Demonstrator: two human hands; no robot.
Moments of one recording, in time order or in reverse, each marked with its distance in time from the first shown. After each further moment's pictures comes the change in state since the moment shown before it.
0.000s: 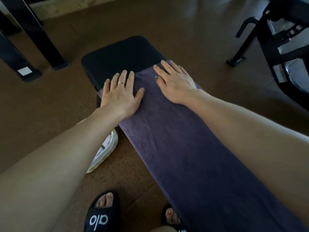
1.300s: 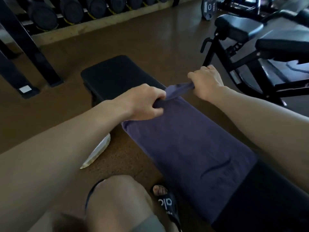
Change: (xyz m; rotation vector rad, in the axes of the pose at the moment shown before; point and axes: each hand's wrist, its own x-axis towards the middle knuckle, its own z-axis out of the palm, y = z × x) left_hand -0.151 0.110 -0.139 -0.228 -0.171 0.665; right_hand -0.188 0.056 -0.127 -0.520 0.107 0.177
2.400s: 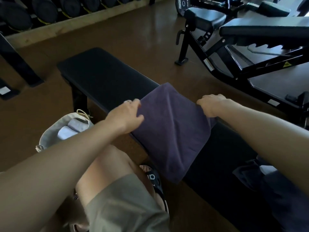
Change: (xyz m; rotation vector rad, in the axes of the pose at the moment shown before) left_hand -0.057 0.083 0.099 -0.001 -0.051 -0.394; right_hand -0.194 0.060 0.048 0.020 -0.637 0.152
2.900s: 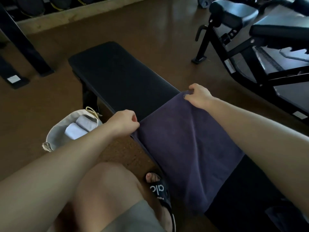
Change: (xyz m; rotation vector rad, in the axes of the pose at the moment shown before) left_hand 0.061 -0.085 0.010 -0.149 -0.126 -0.227; right_hand 0.115 -0.075 -0.049 0.987 0.191 0.022
